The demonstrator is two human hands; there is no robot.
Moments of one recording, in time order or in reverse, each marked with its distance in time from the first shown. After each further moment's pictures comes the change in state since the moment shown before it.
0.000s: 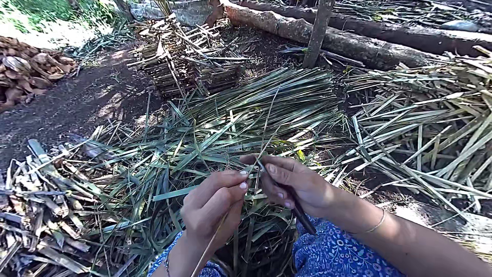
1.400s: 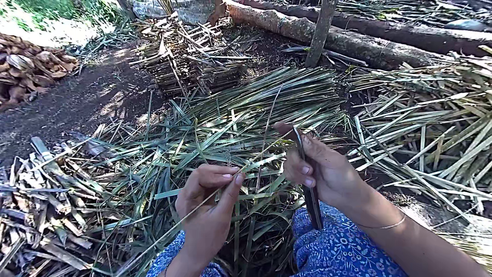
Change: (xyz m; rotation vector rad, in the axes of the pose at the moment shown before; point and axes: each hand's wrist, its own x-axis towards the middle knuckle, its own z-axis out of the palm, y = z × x) left_hand 0.005 0.017 0.004 -0.368 0.212 -0.449; right_hand -0.011 -0.013 -0.019 0.046 0.171 -0.184
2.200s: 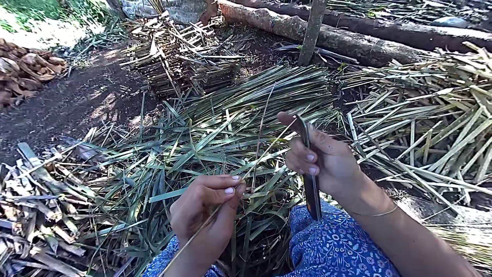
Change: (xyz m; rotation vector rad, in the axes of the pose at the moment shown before) left_hand -0.003 -0.002 -0.001 0.137 -0.106 0.199; right_hand 0.001 -0.011 -0.015 0.014 0.017 -0.066
